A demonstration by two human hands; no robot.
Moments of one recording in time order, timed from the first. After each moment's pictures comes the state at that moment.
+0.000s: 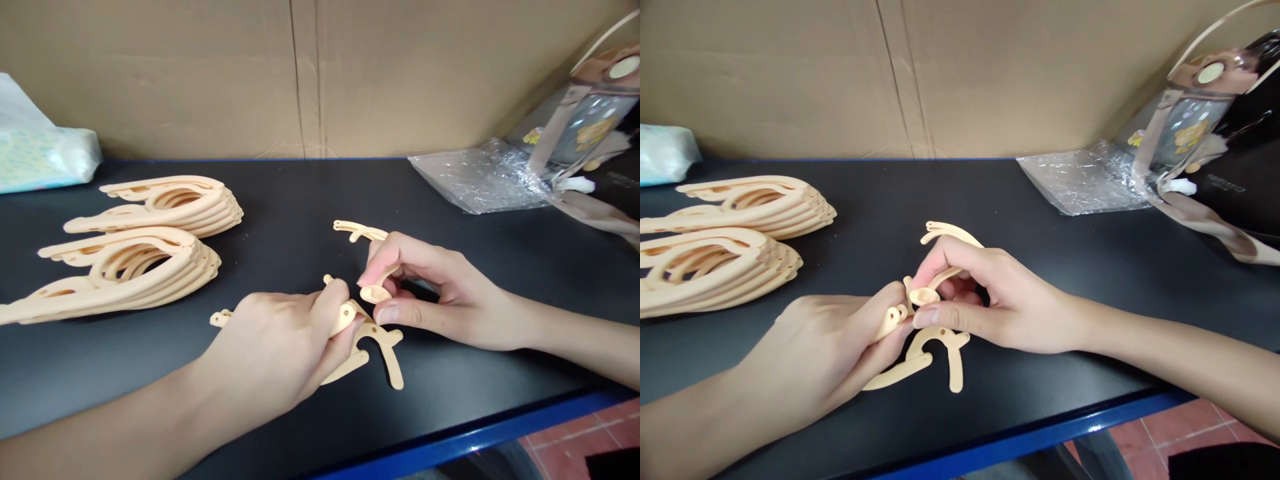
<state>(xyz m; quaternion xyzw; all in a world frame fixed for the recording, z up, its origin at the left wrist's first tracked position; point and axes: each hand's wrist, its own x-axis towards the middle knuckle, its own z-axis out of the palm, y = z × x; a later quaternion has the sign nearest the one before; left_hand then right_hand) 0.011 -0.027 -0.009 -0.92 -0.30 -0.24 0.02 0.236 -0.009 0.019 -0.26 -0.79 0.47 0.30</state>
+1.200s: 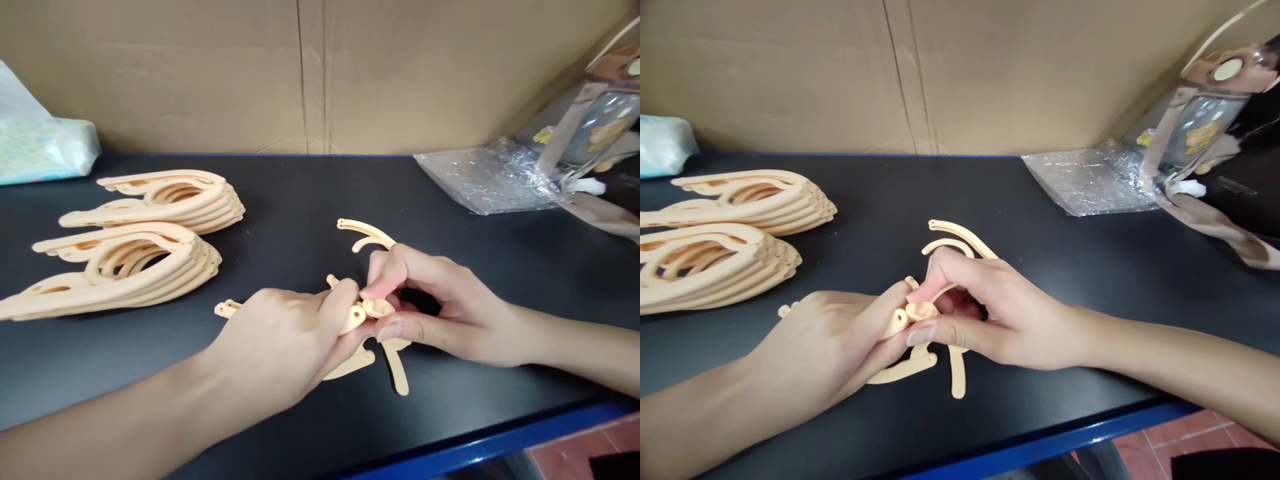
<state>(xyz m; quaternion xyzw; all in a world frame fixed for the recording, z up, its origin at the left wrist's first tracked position) 0.014 -0.022 0.005 -0.94 -0.28 -0.21 0.06 0.232 -0.010 0.014 -0.24 -0.82 0.43 0.30</state>
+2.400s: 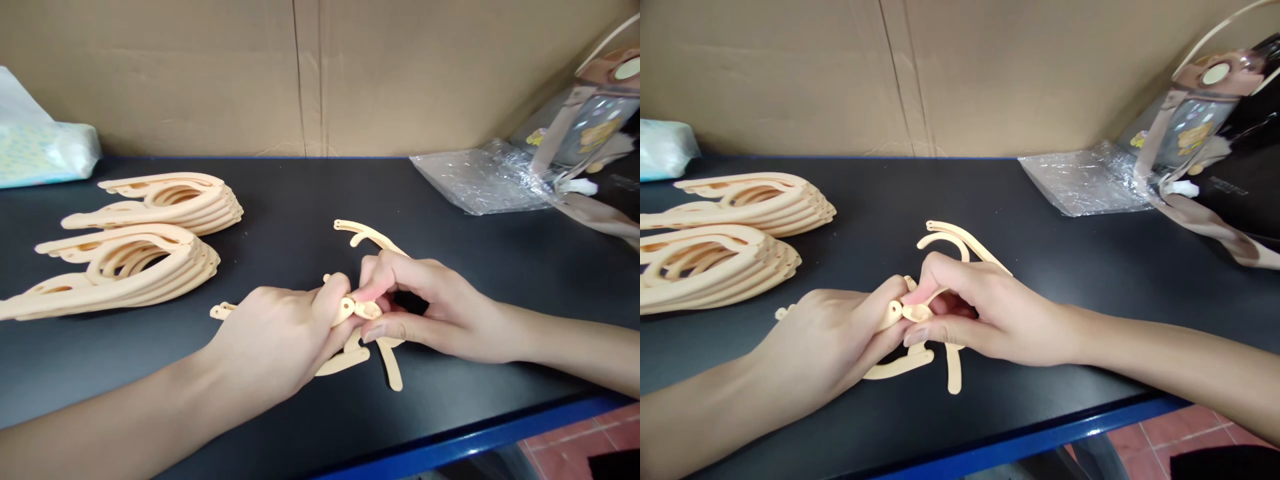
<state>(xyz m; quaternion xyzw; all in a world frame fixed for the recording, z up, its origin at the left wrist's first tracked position) 0.012 -0.022 -0.004 -0.93 -0.29 -0.21 0.06 0.233 -0.010 0.013 -0.24 -0.83 0.42 0.28</state>
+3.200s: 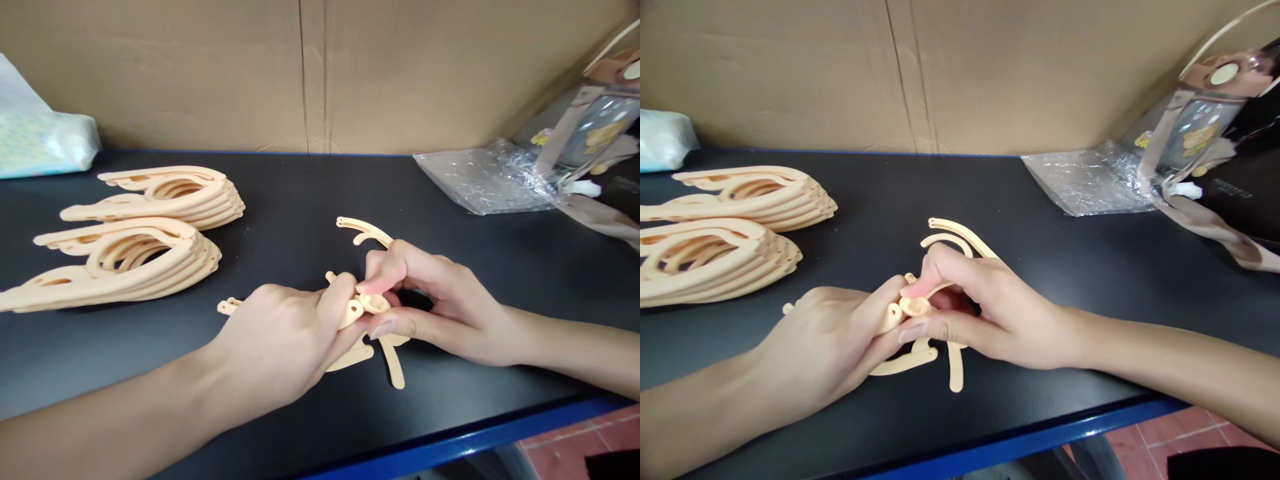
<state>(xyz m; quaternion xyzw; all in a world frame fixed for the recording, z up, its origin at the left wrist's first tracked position) 0.016 -0.023 -0.002 -0.93 -0.28 -0.22 0.08 0.231 -0.011 0.009 -0.21 -0.82 0.44 0.32</state>
